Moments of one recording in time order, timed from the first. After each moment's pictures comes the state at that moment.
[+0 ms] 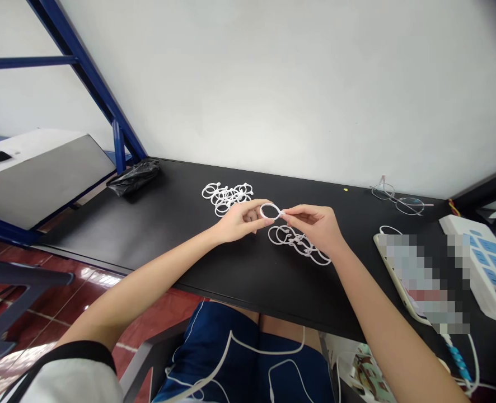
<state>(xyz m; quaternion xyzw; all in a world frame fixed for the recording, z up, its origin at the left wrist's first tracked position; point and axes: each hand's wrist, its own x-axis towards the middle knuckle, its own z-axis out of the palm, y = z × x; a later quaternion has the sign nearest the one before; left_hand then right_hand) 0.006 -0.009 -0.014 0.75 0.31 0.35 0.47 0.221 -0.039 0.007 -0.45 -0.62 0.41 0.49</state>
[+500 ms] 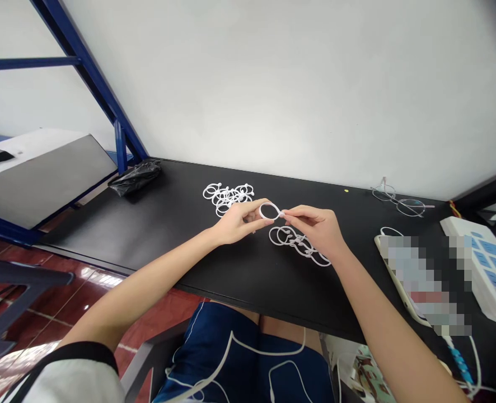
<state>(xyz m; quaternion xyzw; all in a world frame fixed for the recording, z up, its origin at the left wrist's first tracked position) 0.002 -0.014 -0.001 0.79 0.29 0.34 0.41 0.224 -0.037 -0.001 -0.42 -0.68 0.35 0.49</state>
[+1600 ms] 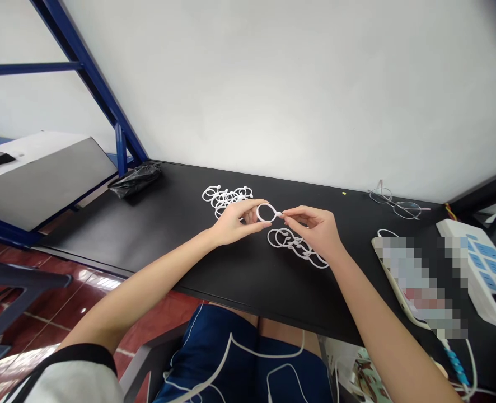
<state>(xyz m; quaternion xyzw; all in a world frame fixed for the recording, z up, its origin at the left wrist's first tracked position) 0.002 -0.011 -0.006 0.80 0.30 0.41 0.32 0.222 -0.038 0.001 -0.43 -0.67 0.34 0.50</state>
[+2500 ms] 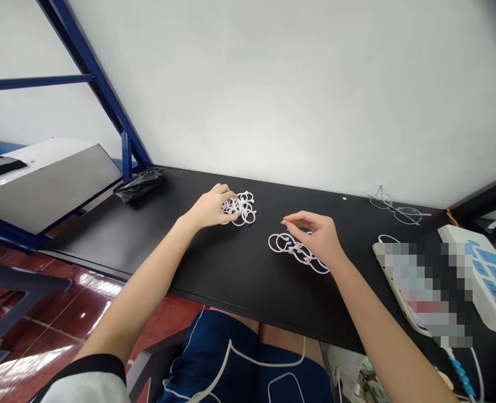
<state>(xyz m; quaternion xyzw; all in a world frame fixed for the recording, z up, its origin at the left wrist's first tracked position) -0.058 0.034 0.001 0.87 0.45 0.20 0.02 0.224 -0.039 0.002 -0.46 -0.68 0.30 0.48</state>
